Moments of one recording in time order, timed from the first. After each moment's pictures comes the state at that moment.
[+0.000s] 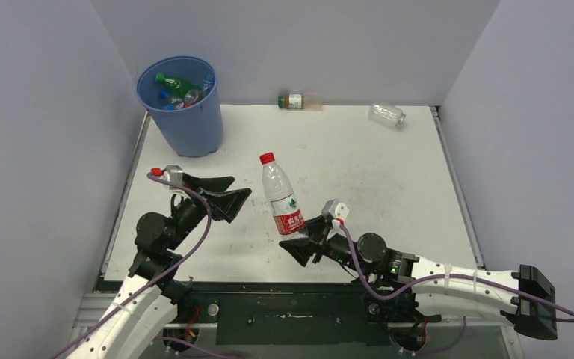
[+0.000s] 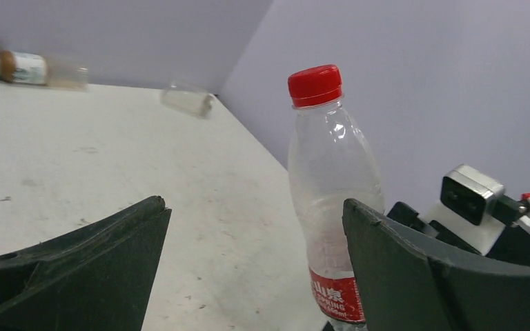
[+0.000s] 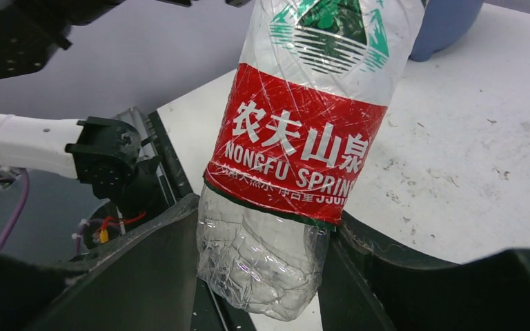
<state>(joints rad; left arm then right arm) -0.41 0.48 0.43 0.29 0.27 -0.65 1.21 0.85 0.43 0.43 0.14 0.25</state>
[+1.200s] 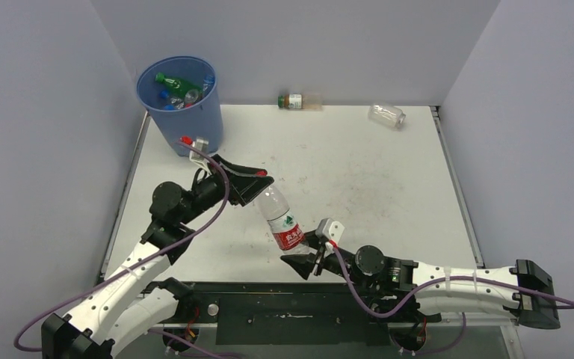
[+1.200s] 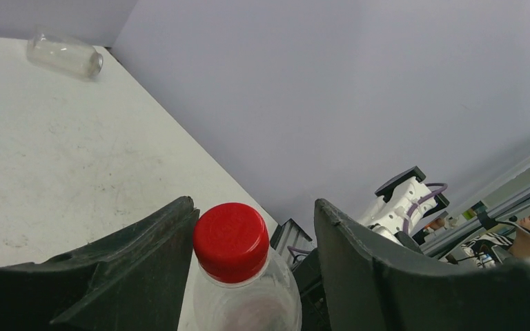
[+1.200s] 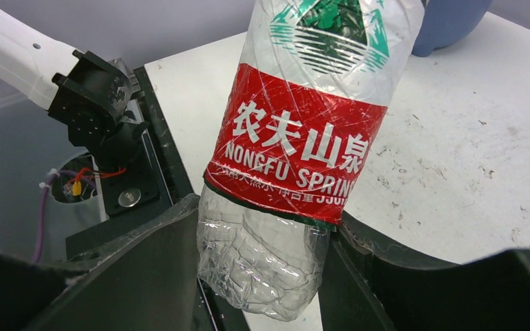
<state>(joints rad) -0.53 0.83 0.65 0.47 0.45 -0.89 1.35 0.80 0.35 0.43 0.21 0.10</state>
